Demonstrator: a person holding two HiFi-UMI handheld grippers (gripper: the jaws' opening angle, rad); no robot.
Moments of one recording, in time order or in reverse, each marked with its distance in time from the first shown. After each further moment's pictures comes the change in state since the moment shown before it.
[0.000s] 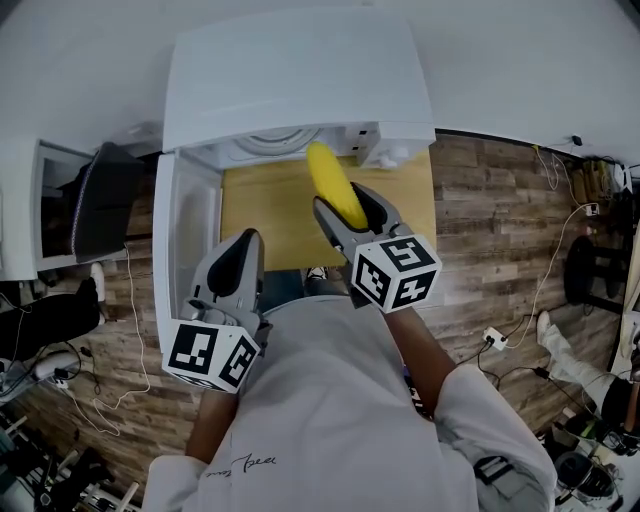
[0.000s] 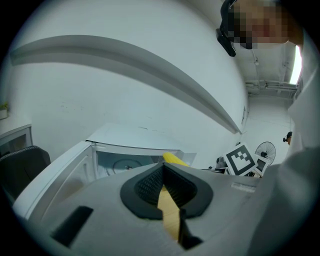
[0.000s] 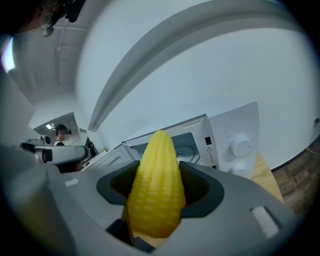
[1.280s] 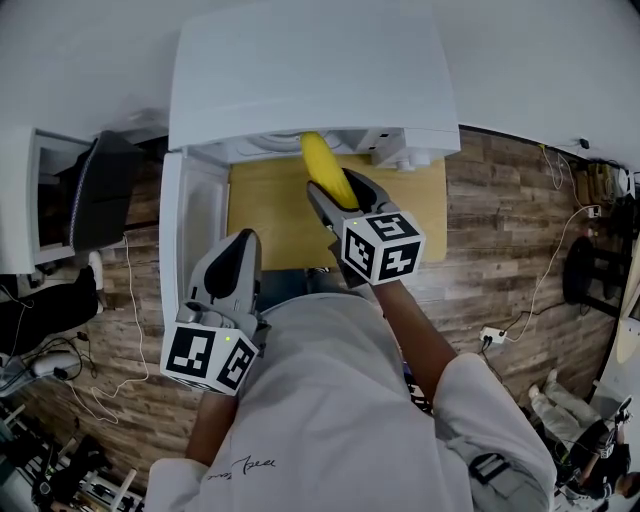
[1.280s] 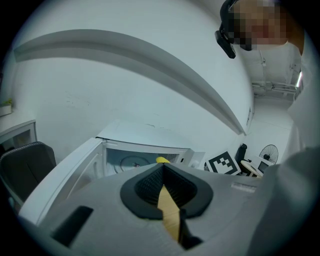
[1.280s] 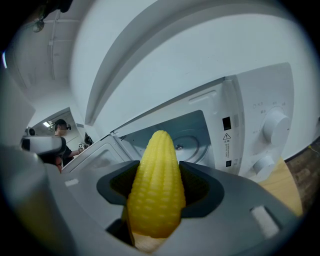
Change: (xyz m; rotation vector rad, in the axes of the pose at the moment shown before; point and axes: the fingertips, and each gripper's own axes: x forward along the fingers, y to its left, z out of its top) left arm 0.006 0.049 0.001 -0.049 0.032 0.034; right arm 0.082 -0.008 -0.022 0.015 0.102 -0.009
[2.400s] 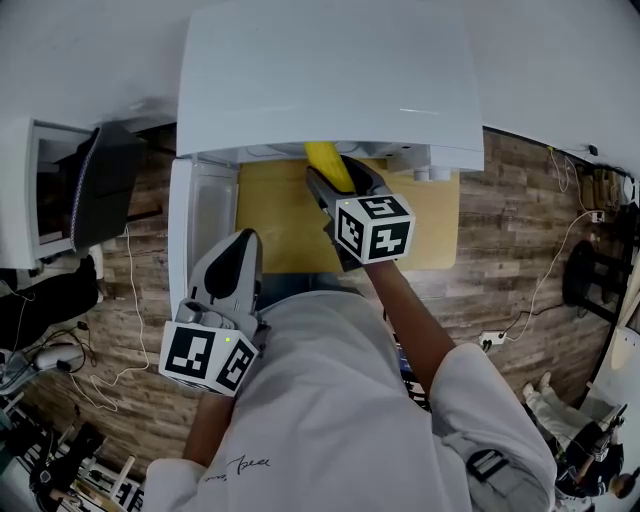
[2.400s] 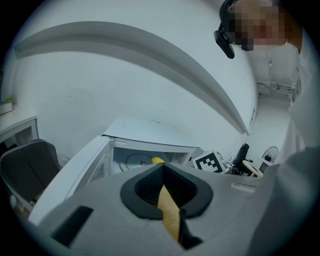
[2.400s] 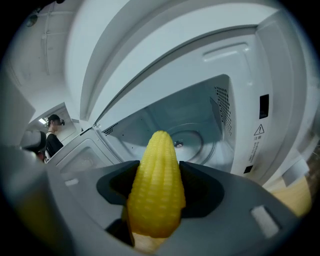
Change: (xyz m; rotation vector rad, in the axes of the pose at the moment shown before) left arm 0.015 0.036 0.003 -0.029 0.045 0.018; right arm 0.068 -0.013 -0.002 -0.004 0.064 -0.031
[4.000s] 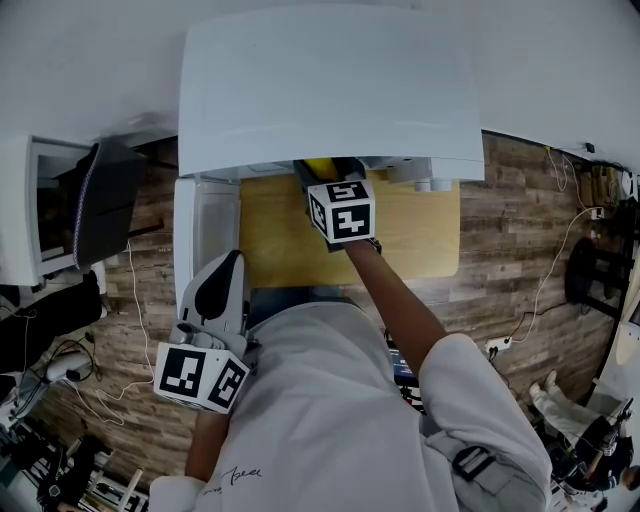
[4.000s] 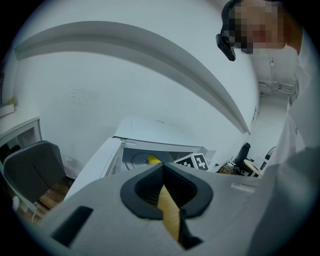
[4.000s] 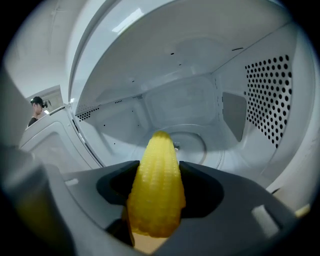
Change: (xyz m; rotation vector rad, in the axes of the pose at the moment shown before) left arm -0.013 0.023 0.003 -0.002 0.017 0.018; right arm 0.068 -0.018 0.004 -0.127 -0.003 -0.118
